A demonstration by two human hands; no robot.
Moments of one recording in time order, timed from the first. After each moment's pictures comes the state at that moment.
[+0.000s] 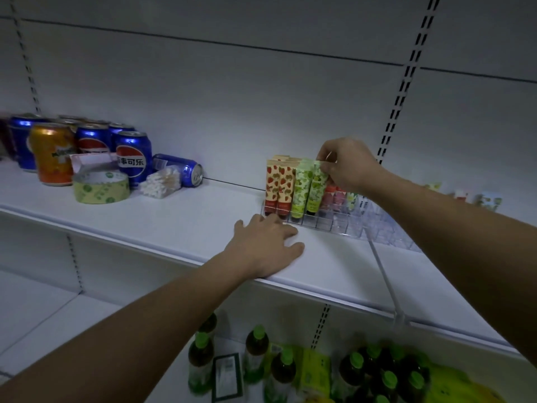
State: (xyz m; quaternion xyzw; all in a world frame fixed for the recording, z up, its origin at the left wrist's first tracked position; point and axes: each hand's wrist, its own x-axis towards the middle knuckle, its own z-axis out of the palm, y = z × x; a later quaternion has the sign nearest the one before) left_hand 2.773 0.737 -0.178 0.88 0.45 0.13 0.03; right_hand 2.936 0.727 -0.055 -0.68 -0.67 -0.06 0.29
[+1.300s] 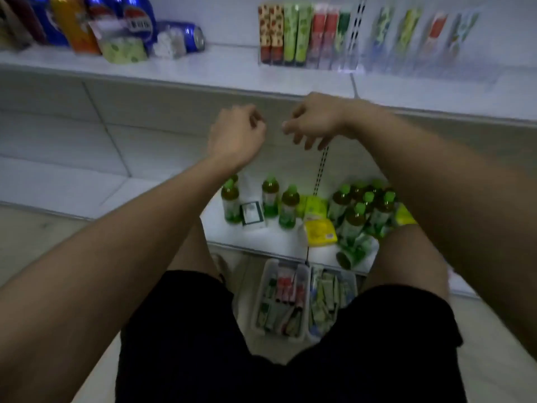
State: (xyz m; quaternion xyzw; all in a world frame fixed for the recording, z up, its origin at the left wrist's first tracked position) left_hand 2.710 0.557 -0.226 0.77 0.52 0.36 0.10; right_hand 2.867 0.518 -0.167 -0.68 -0.68 0.23 0.14
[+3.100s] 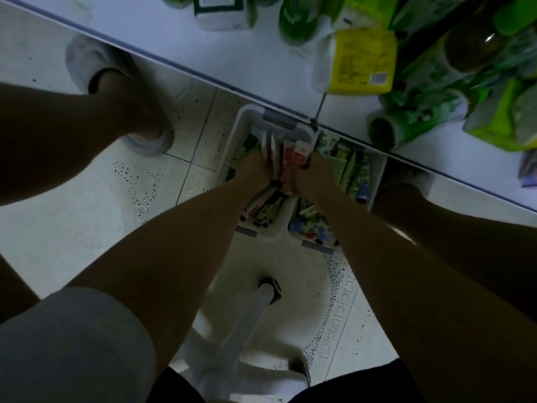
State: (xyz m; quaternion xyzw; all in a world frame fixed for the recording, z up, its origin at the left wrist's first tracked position) left_hand 2.809 0.532 -0.742 0.59 0.67 -0.01 0.44; right_hand 2.923 0.488 -0.672 -0.77 -0.32 0.51 0.19
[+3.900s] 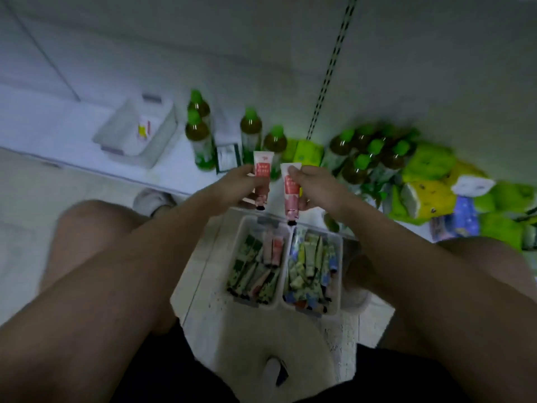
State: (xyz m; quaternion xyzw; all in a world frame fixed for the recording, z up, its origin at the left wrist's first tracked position) left_hand 2.766 0.571 -0.455 0.57 0.50 0.16 0.63; right_hand 2.938 0.513 -0.425 -0.69 -0.45 0.48 0.29
